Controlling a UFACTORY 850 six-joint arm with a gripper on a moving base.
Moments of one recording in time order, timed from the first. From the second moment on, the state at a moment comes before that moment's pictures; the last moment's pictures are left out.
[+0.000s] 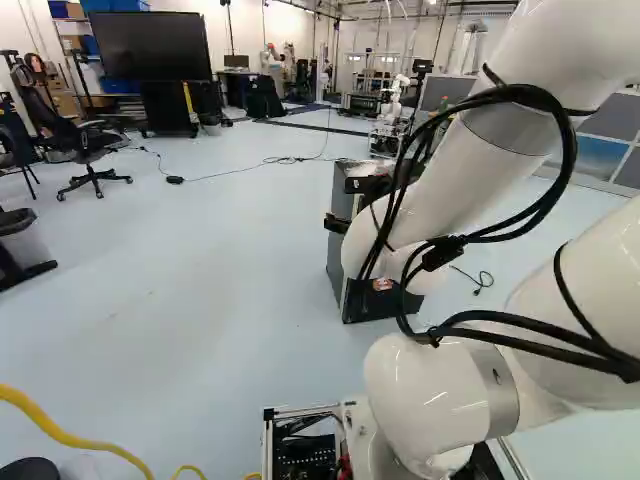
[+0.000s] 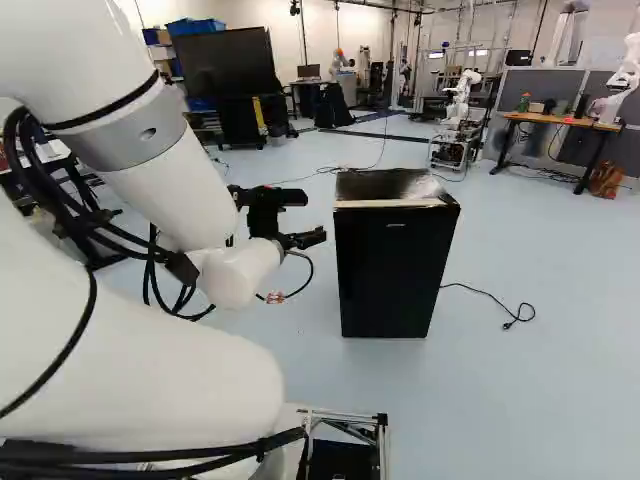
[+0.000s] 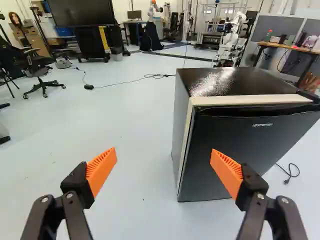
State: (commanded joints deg) arm 0.5 15.8 -5.2 1.4 50.3 0.0
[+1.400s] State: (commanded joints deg) arm 11.6 -2.4 -16.2 23.1 62.0 0.0
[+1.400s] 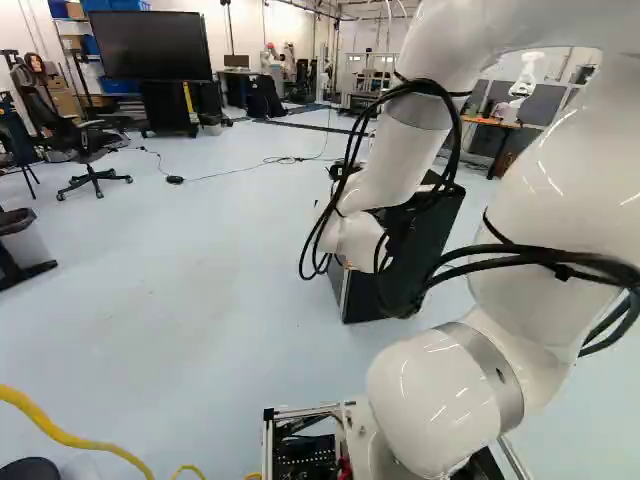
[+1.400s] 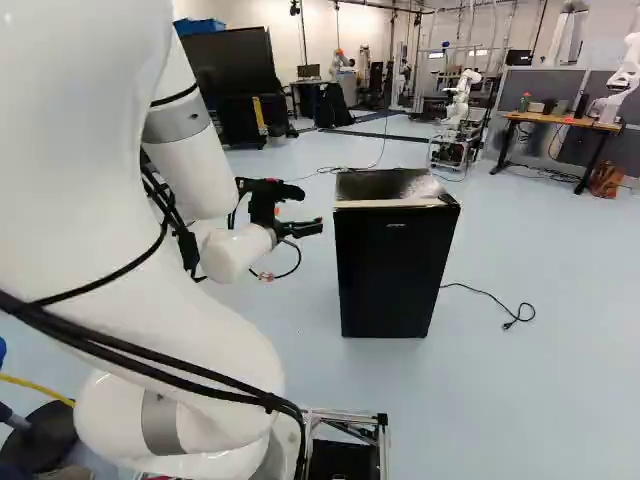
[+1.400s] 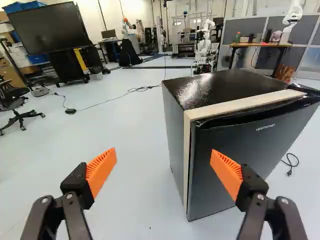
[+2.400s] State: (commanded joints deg) arm 13.3 -15.3 -21.7 39.3 72.2 0.0
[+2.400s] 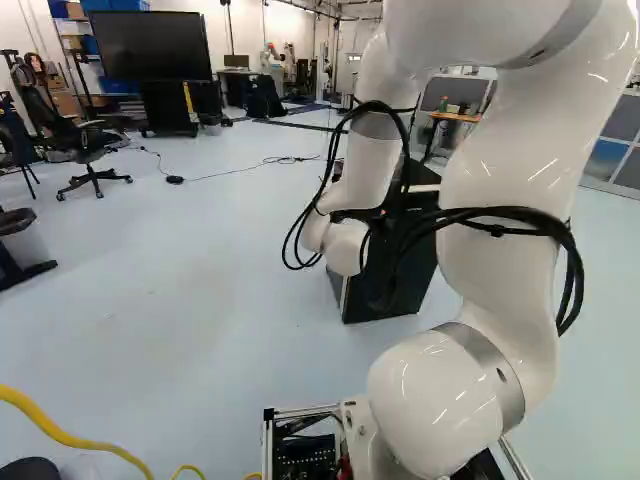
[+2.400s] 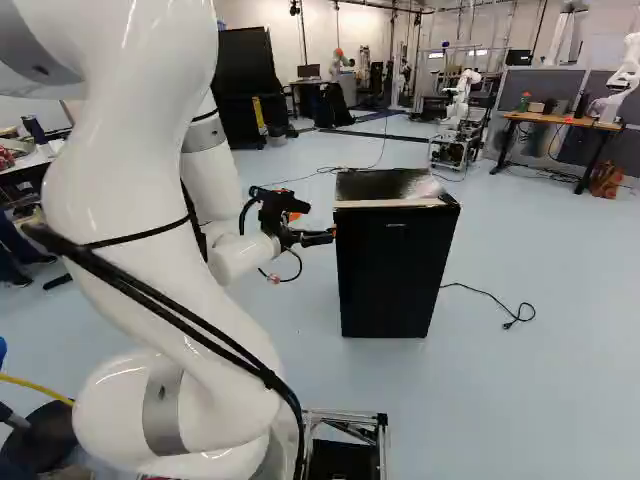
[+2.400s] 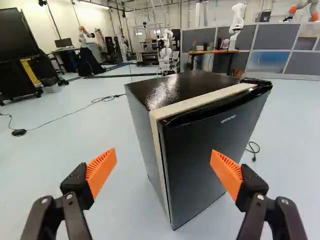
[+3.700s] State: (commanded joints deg) arm 12.9 -31.0 -33.3 44.8 77.5 0.0
